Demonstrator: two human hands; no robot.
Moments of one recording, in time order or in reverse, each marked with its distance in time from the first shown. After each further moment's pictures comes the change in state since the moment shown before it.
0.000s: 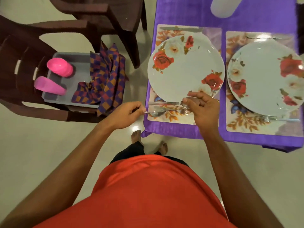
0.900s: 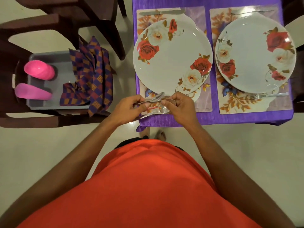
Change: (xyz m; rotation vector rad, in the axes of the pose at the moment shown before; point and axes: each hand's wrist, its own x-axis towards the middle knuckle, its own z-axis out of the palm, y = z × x) left_hand 0.029 0.004 0.023 -0.047 -0.018 -0.085; right_hand -0.013 0.039 0.022 -0.241 -0.147 0.006
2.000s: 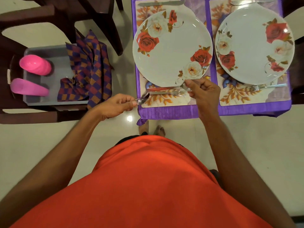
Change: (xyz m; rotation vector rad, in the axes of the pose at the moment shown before) left_hand -0.019 -0.020 -0.036 -0.232 -0.327 -0.081; right_hand -0.007 -0.014 -0.042 0.286 0.313 0.020
